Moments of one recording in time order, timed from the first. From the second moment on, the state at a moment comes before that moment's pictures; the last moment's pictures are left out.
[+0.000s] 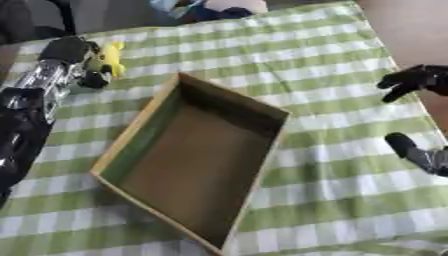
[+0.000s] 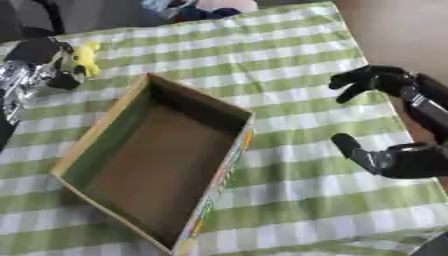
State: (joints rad) left arm -0.85 0.61 -0.09 -0.82 -1.19 0.14 -0.07; right arm -0.41 -0.55 0.17 -1.87 0.20 -0.27 0.43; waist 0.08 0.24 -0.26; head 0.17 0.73
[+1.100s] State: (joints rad) left arm -0.82 0.77 -0.25 -1.22 -0.96 0.00 -0.16; right arm -0.41 -0.55 0.17 -1.86 0.20 -0.27 0.43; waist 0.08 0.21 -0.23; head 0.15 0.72
